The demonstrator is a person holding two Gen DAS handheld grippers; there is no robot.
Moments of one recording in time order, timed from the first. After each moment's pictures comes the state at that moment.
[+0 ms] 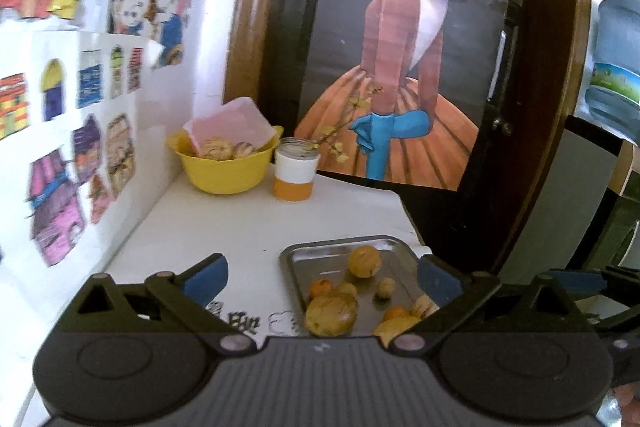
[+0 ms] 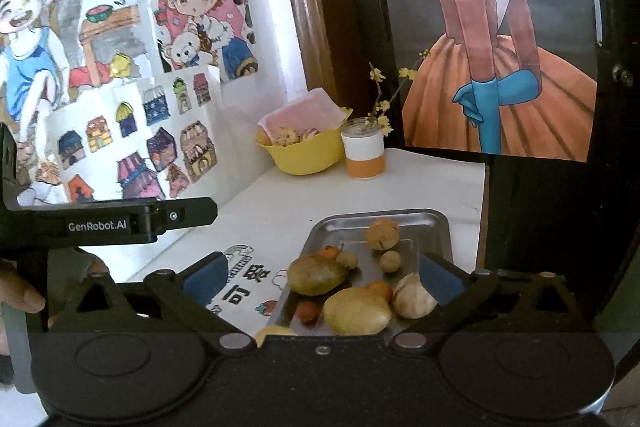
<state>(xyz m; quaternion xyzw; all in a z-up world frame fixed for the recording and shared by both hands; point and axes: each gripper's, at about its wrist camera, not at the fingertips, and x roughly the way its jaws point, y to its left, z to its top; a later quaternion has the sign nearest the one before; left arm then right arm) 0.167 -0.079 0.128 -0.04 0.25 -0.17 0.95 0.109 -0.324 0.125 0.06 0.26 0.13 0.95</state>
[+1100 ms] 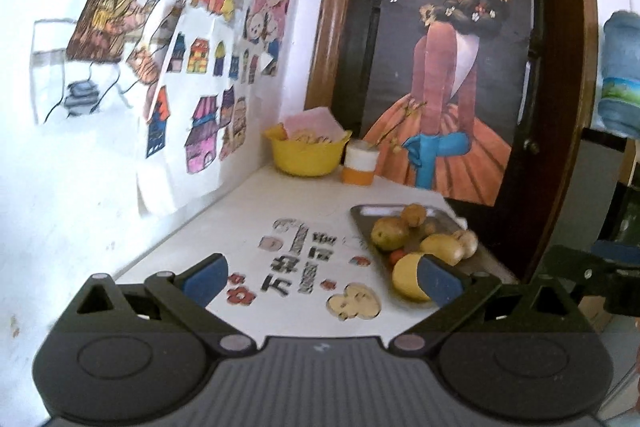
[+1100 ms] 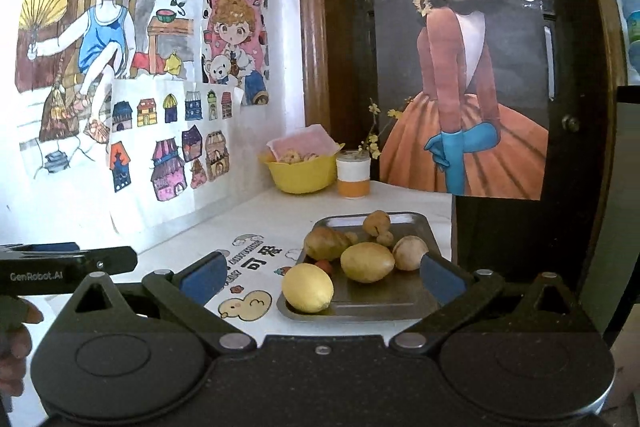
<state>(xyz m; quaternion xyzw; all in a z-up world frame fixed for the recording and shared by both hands) -0.016 -0.006 0.066 -0.05 0.19 -0.08 0.98 -0.050 -0.268 0.072 0.01 0.15 0.07 0.99</state>
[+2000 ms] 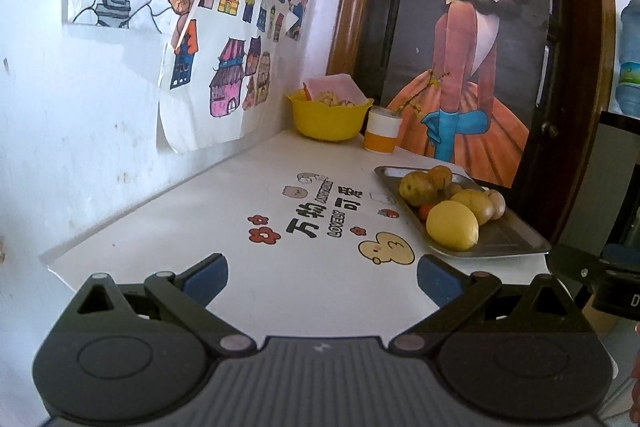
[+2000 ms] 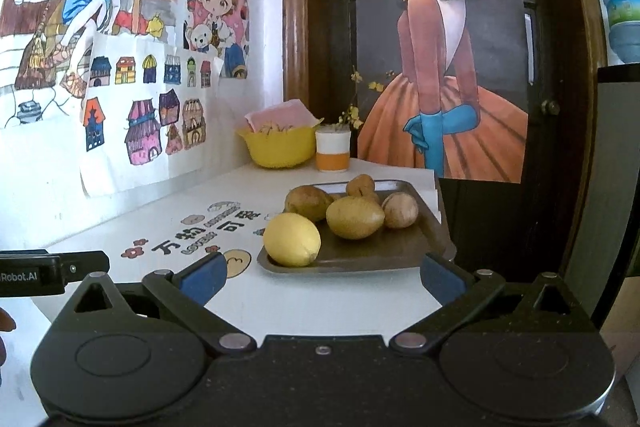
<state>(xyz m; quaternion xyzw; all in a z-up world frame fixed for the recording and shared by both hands) -0.017 0.005 0.007 -0.07 0.21 -0.07 0.97 -0.047 -0.252 0.007 0.01 0.16 0.03 0.99</state>
